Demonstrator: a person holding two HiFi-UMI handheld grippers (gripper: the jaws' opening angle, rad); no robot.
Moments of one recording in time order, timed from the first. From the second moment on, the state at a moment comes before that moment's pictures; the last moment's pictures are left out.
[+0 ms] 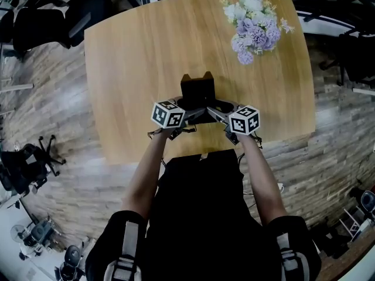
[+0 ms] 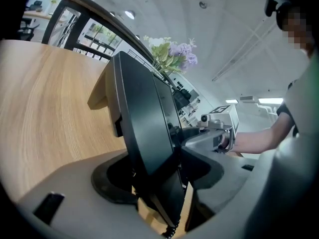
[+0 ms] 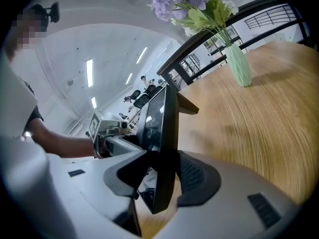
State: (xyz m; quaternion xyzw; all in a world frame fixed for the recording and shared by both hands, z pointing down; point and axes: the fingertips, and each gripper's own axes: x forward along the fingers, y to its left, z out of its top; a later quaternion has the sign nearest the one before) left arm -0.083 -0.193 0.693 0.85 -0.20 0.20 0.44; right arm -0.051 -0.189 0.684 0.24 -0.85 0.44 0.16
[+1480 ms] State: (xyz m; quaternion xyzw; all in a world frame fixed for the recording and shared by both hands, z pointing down) left arm -0.091 -0.107 0.650 0.87 -0.20 0.18 0.40; right arm -0.058 -0.102 0.643 0.24 -0.86 0.42 0.16
